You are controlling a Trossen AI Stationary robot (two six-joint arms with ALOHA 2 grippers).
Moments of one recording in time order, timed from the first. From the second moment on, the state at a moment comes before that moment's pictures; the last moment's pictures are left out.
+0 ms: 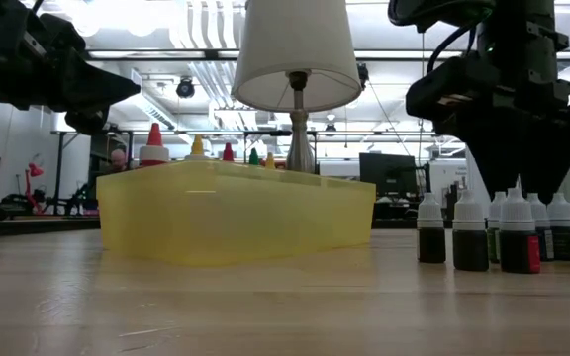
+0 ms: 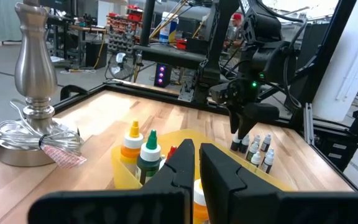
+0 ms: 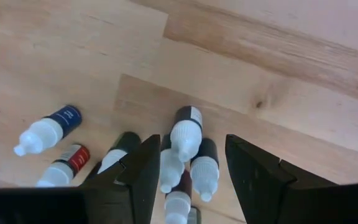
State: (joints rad) left arm 0.01 0.25 0.04 0.16 -0.10 -0.18; right arm 0.32 1.64 1.01 -0.81 -0.05 1.62
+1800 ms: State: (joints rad) left arm 0.01 0.25 0.04 0.16 -0.10 -0.18; right arm 0.32 1.63 1.08 -0.87 -0.04 1.47
